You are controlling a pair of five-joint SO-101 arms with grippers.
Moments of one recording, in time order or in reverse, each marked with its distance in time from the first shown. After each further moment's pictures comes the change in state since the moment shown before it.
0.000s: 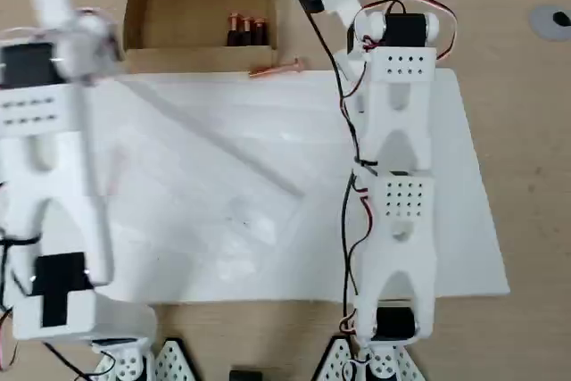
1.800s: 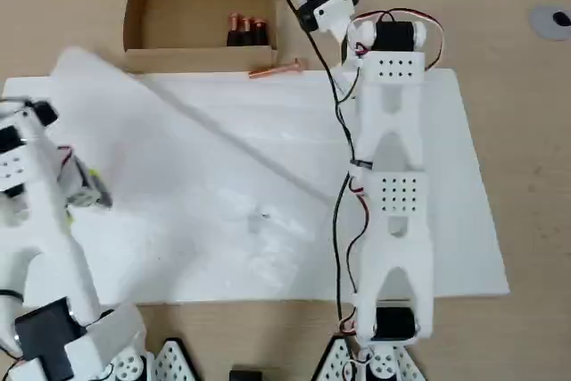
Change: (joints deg) left arm -14.9 -14.8 50.0 2.4 -4.0; right arm -0.4 6.9 -0.5 -0.1 1.4
